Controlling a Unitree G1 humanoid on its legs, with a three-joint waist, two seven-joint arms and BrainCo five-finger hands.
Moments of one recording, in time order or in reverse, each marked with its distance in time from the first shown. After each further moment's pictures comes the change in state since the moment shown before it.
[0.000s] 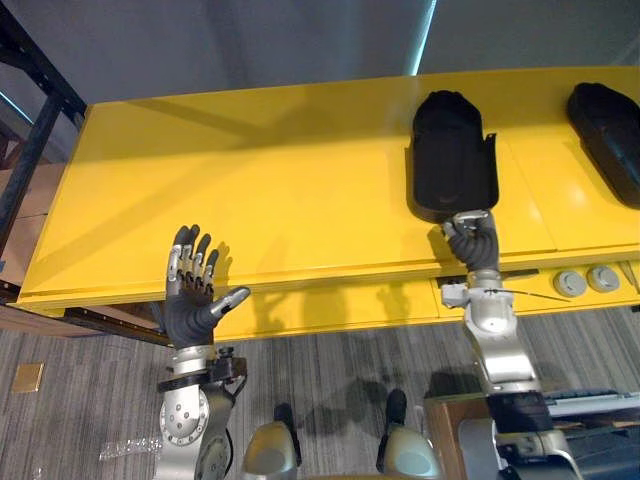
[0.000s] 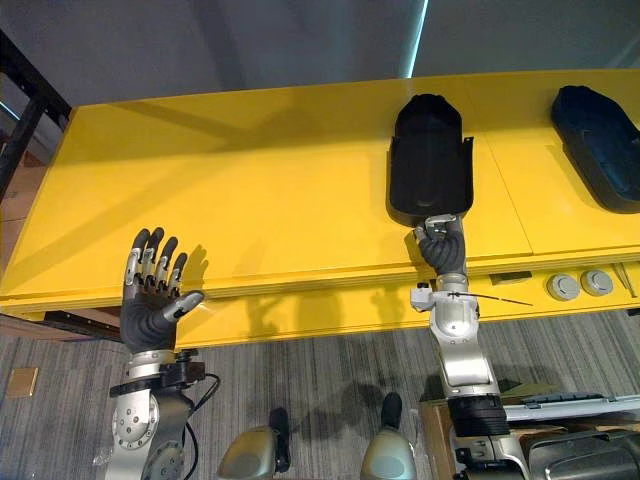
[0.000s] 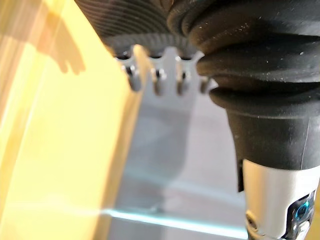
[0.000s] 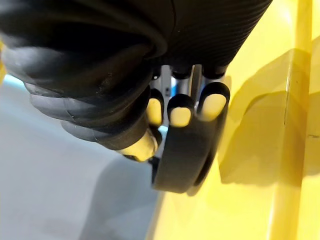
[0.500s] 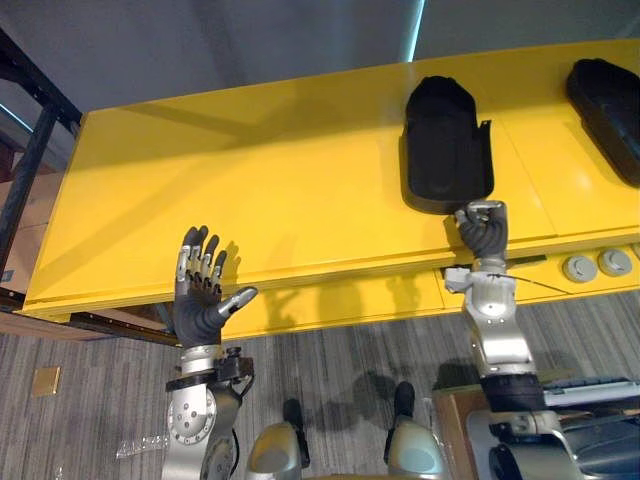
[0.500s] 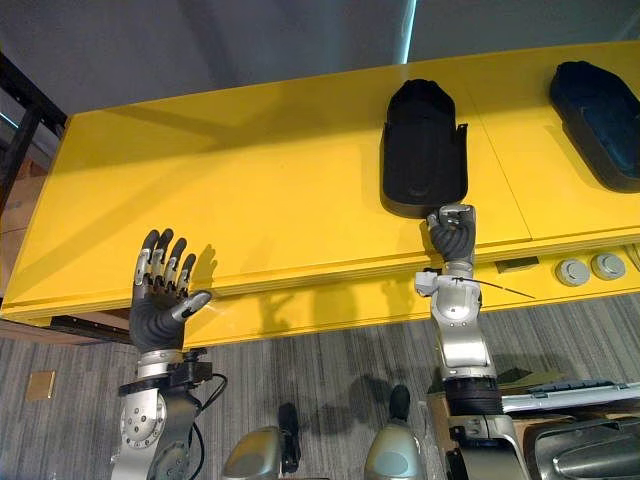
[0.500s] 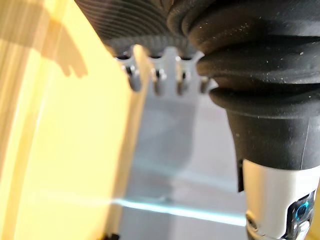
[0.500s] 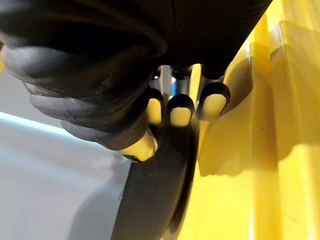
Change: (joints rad) left arm -0.001 -0.001 -0.035 0.005 0.001 0.003 0.020; right arm -0.101 0.007 -0.057 0.086 -0.004 0.038 -0.066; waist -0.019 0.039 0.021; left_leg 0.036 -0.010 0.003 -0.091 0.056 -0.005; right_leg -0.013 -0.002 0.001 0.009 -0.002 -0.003
